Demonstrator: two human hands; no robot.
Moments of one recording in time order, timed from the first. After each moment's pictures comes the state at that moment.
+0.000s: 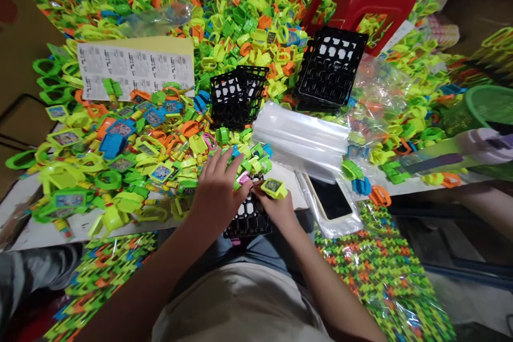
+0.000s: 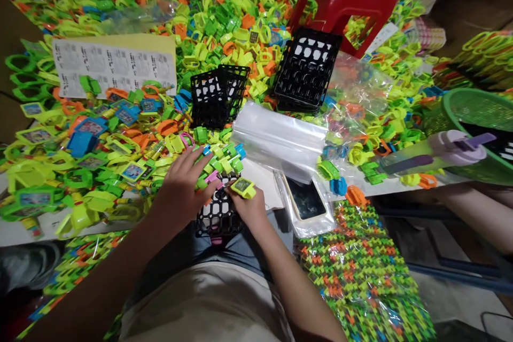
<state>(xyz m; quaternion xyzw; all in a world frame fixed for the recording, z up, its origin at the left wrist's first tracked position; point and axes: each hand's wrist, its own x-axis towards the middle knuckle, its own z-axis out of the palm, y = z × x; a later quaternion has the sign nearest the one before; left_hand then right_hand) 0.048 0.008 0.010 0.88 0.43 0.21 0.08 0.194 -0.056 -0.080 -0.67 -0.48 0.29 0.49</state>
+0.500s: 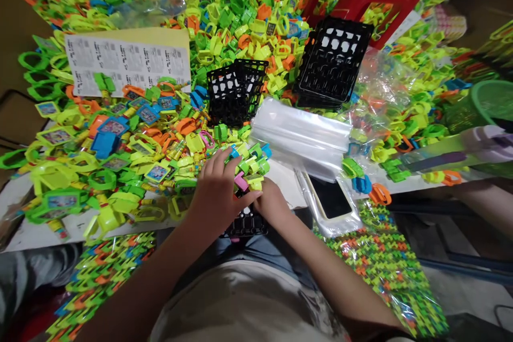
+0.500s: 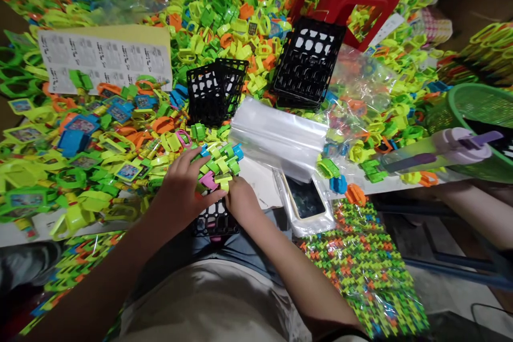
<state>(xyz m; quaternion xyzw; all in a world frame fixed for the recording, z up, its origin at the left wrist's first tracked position) 0.050 0.011 0.007 0.89 0.41 0.18 0.11 0.192 -0.040 -0.064 -0.67 -0.69 0.18 0.21</state>
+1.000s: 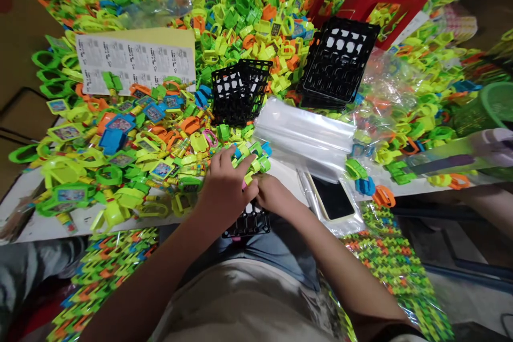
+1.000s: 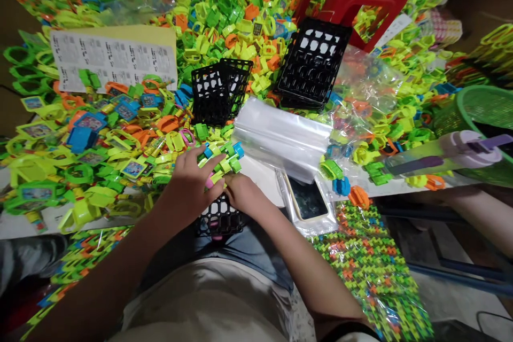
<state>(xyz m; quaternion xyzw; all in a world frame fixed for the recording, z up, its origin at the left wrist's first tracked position) 0.059 0.010 0.010 0.89 0.43 0.15 0.06 0.205 -0.025 -0.046 -0.56 -0.77 0.24 0.20</state>
